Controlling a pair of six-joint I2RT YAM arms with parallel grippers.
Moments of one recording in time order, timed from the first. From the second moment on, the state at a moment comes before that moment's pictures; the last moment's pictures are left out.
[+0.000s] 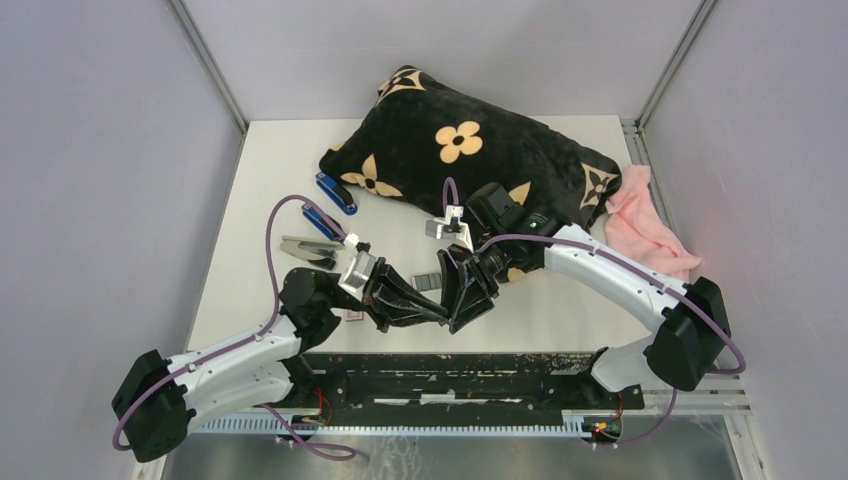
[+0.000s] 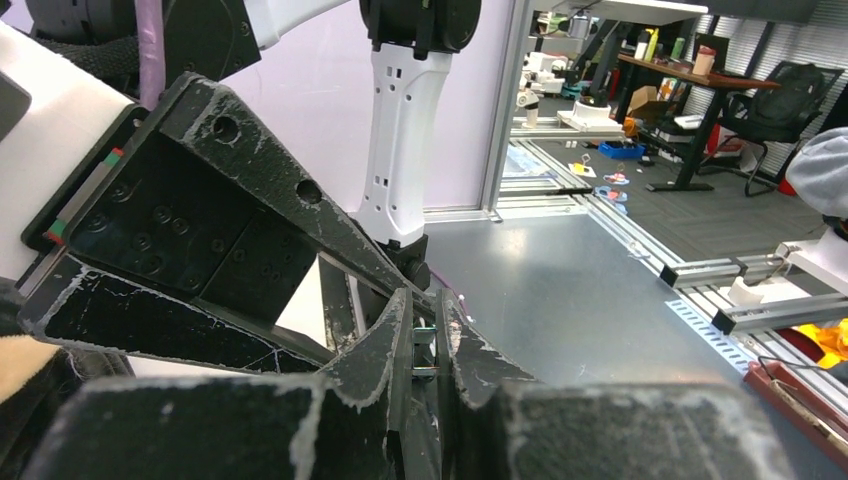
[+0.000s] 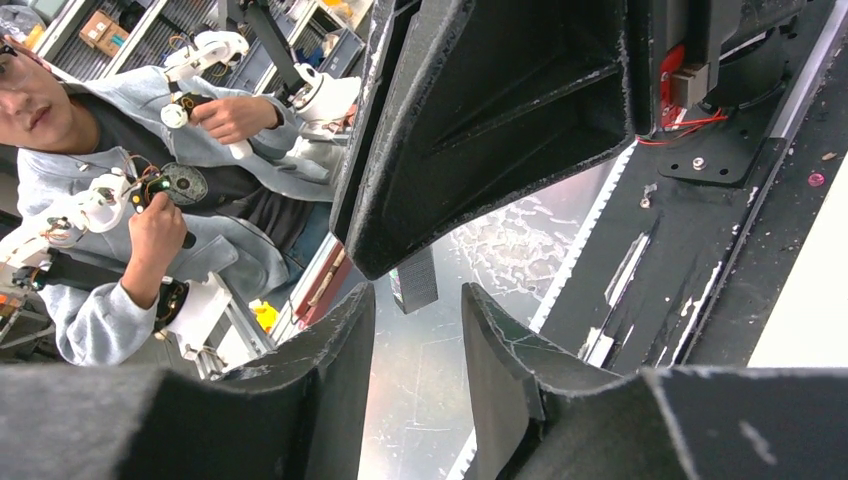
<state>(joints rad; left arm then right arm) -0.85 0.89 0.42 0.99 0.88 -0.47 0.77 1.43 1.19 -0.73 -1.52 -0.29</state>
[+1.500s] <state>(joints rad) -0.85 0.38 0.44 0.45 0.18 -0.36 0.69 1.44 1.19 -0.73 -1.27 -0.33</state>
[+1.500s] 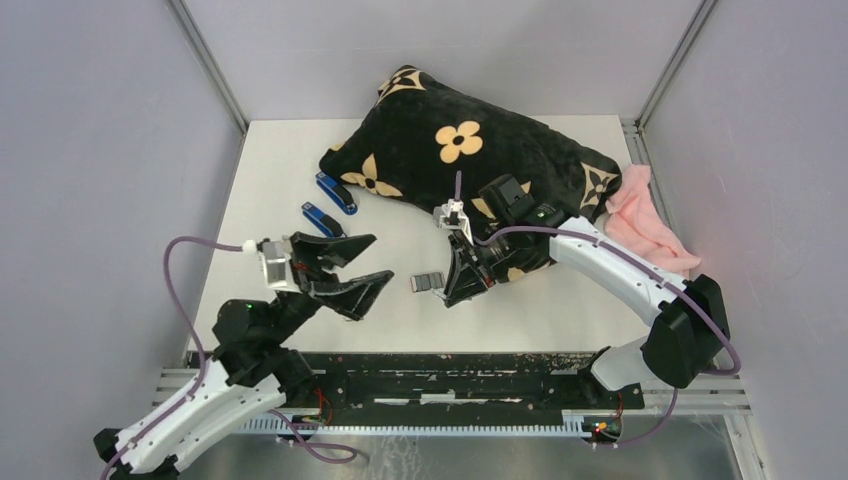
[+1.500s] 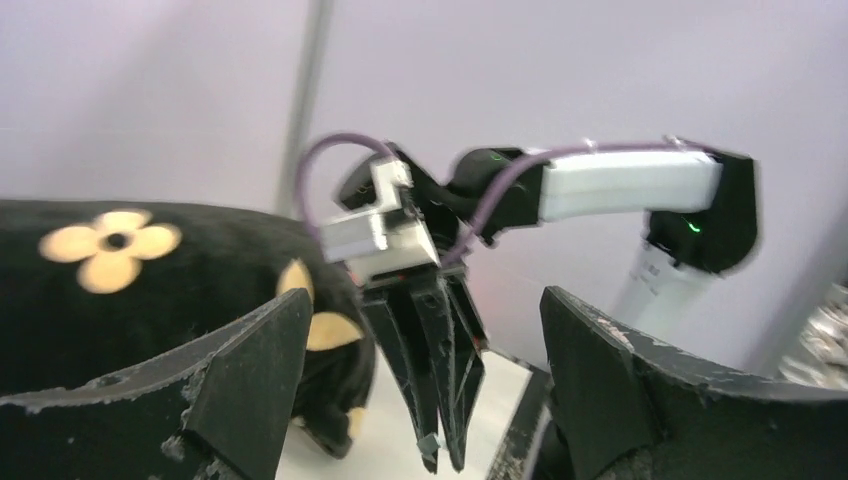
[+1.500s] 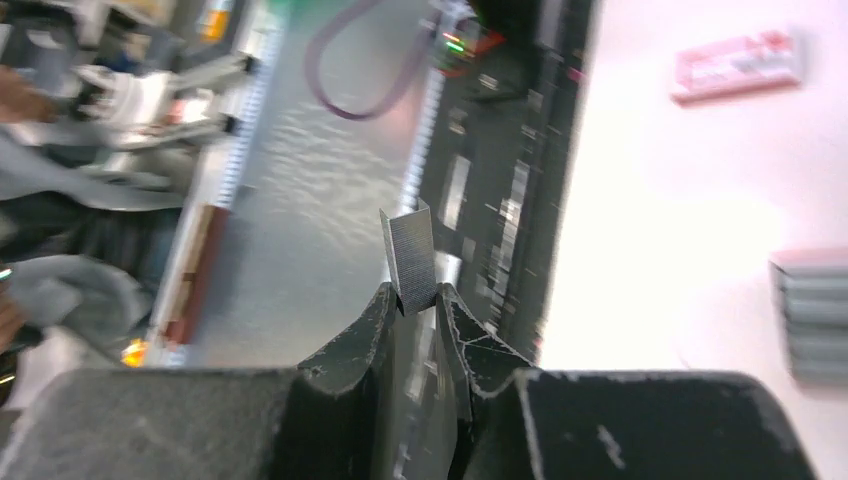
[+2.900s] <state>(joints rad) -0.66 0.48 0.70 -0.42 -0.20 -0.30 0.72 1.88 1.26 -0.84 0.02 -0.51</state>
